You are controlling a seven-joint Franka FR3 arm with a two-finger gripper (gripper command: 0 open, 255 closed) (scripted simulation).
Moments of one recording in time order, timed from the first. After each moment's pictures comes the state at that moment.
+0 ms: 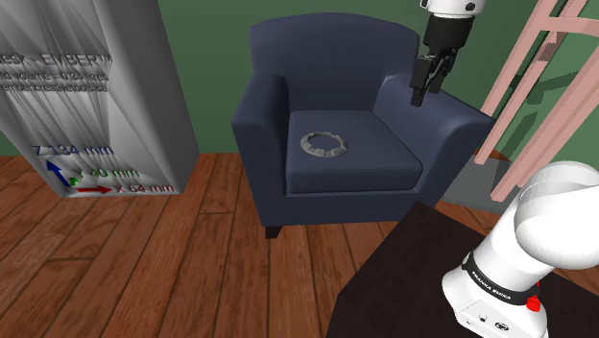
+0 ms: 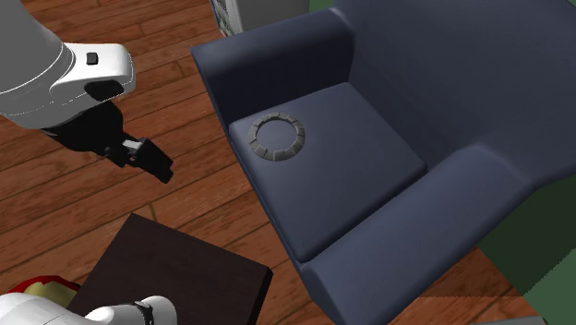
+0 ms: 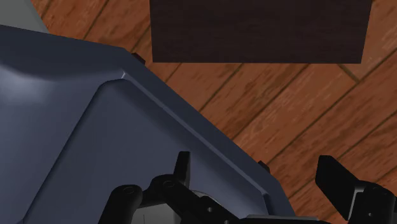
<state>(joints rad) -0.02 -0.81 -0.03 -2.36 -0.10 1.55 -0.03</state>
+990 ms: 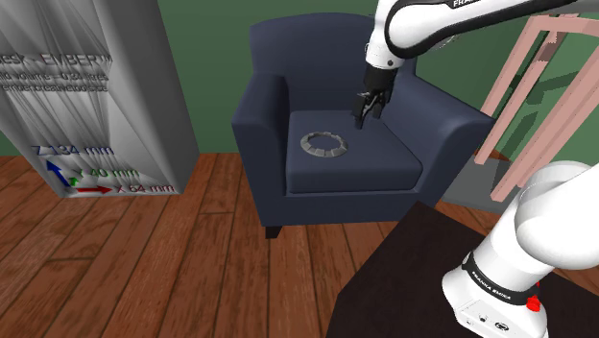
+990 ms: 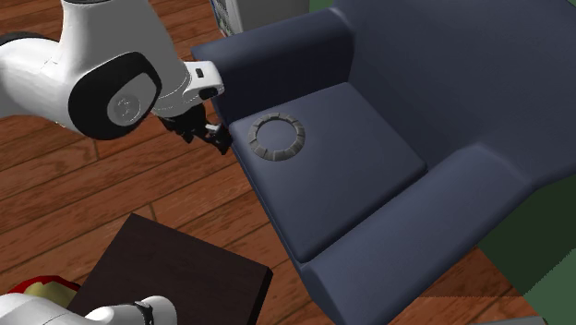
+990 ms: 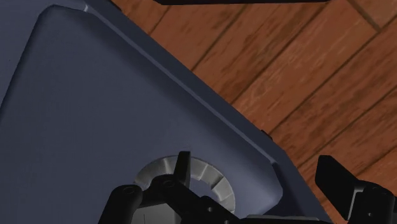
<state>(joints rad) -0.01 -0.44 -0.08 -2.41 -0.07 2.03 -0.03</state>
